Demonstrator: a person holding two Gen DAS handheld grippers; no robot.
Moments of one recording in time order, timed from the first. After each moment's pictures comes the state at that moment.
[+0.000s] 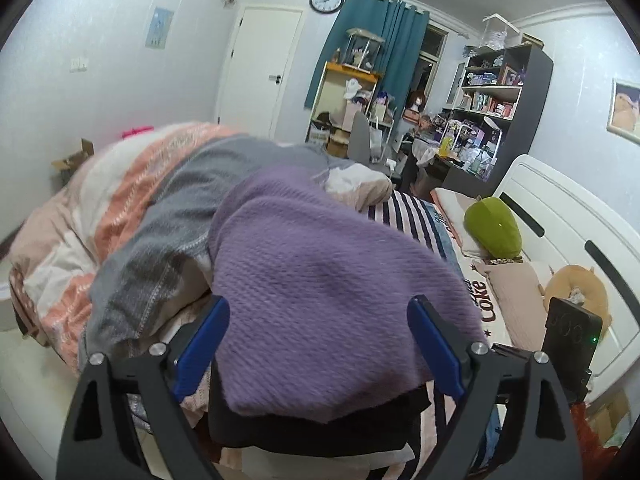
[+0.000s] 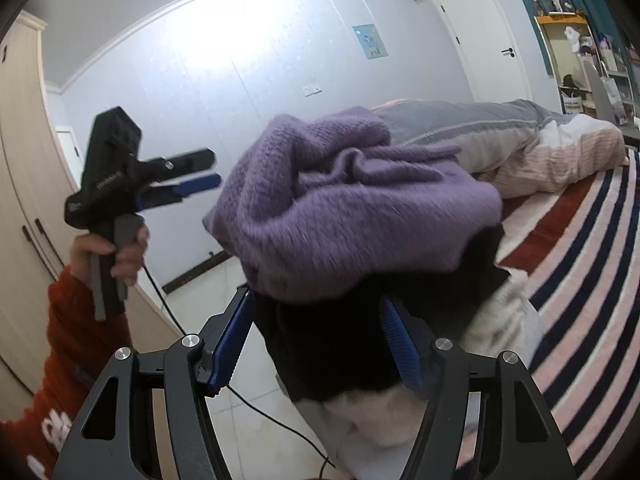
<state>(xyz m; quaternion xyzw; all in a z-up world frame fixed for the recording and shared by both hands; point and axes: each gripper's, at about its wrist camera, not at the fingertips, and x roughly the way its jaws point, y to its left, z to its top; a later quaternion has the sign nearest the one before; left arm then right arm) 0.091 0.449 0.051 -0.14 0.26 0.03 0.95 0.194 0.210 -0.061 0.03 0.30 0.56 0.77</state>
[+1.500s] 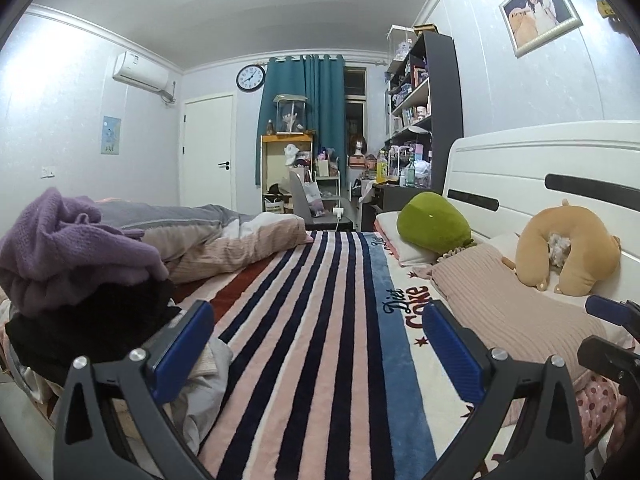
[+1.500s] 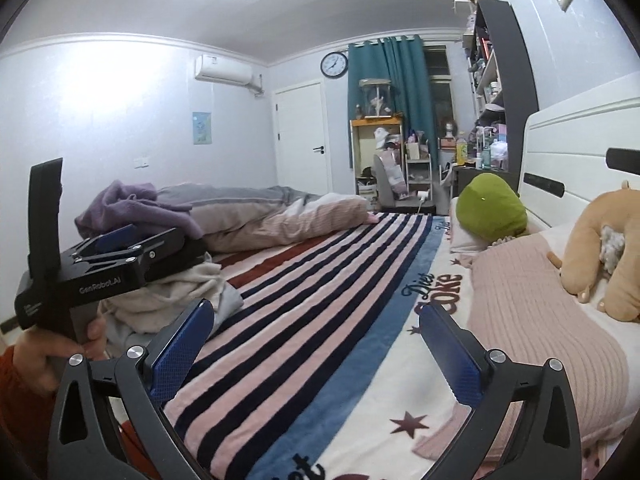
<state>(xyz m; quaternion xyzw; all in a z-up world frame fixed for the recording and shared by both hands) 0.081 0.023 -0.028 -0.01 0.12 0.02 0.99 0.040 -0.187 -0.055 -0.01 0.14 0.23 0.96</state>
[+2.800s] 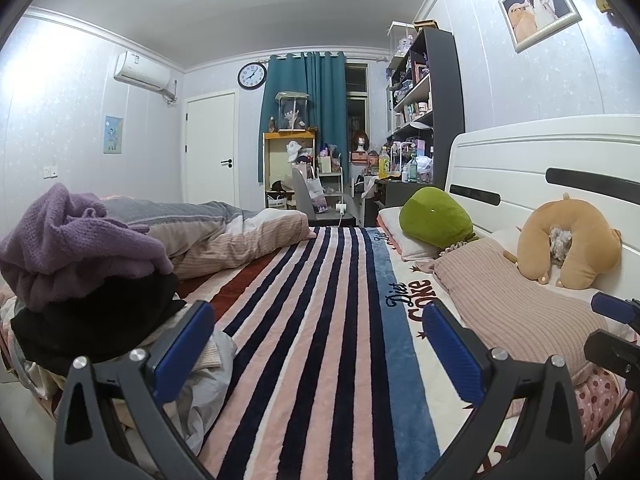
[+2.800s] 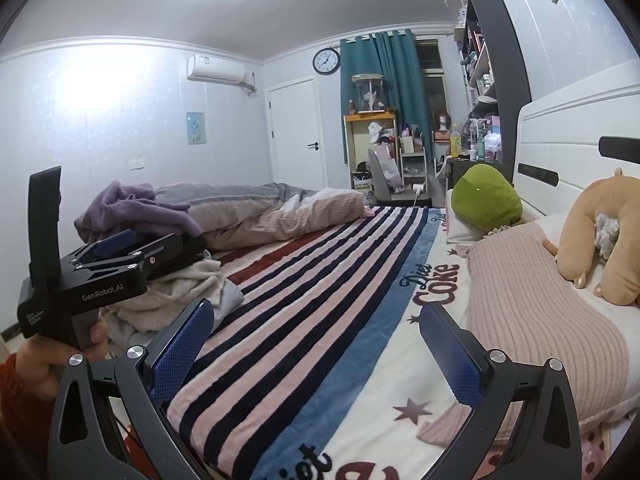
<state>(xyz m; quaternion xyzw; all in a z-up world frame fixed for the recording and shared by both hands) 0.071 0.030 -0.033 -0.01 0.12 0.02 0.99 0.032 -0.182 -0.054 0.00 0.15 0.22 0.96</state>
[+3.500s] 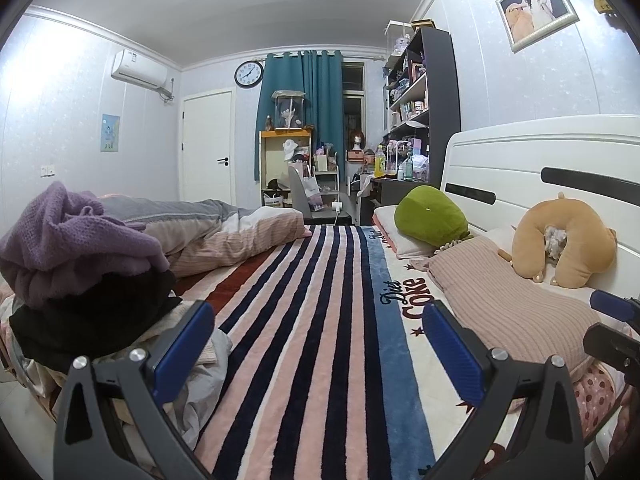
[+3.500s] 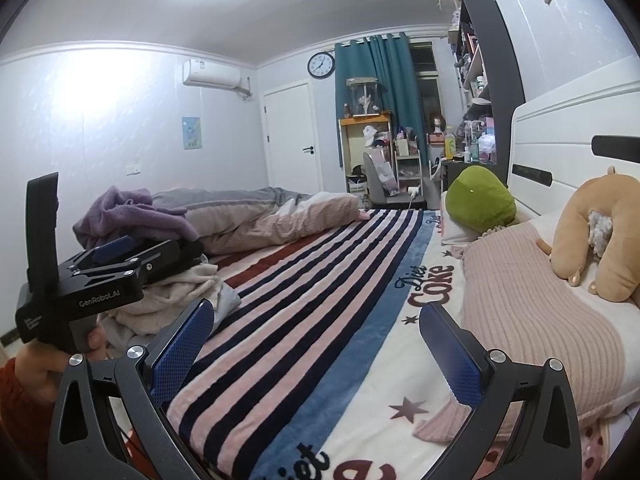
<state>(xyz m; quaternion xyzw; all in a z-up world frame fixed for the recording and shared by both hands) 0.065 0.029 -0.032 -0.01 0.12 0.02 0.99 0.025 -0.189 -0.050 0.01 0.15 0.22 0.97</state>
